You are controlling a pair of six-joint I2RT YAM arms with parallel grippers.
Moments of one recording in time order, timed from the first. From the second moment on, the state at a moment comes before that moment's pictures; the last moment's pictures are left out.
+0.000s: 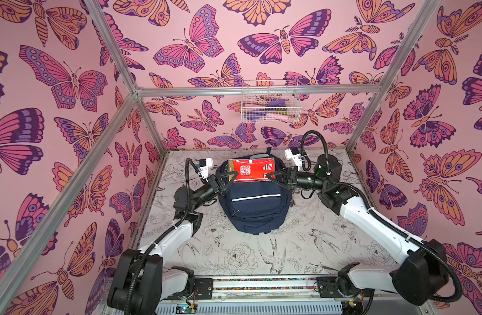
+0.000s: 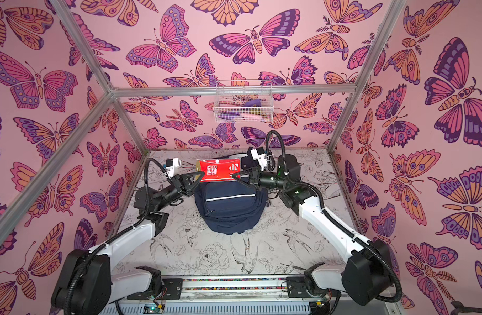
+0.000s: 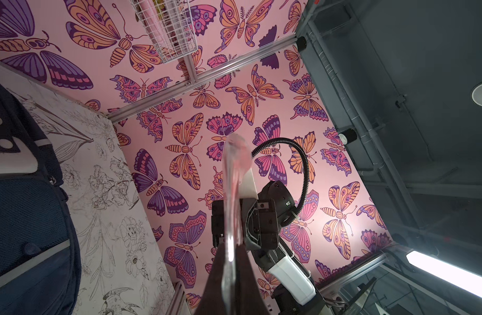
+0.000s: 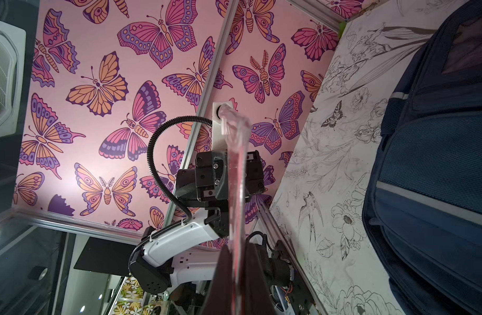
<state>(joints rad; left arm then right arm) -0.24 1.25 0.58 1.07 0.81 -1.48 0.48 1.31 1.07 0.13 -0.87 1.08</state>
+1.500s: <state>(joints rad) -0.87 1.74 1.26 -0.56 -0.33 0.19 0.00 0.93 1.11 -1.03 -0.50 0.63</state>
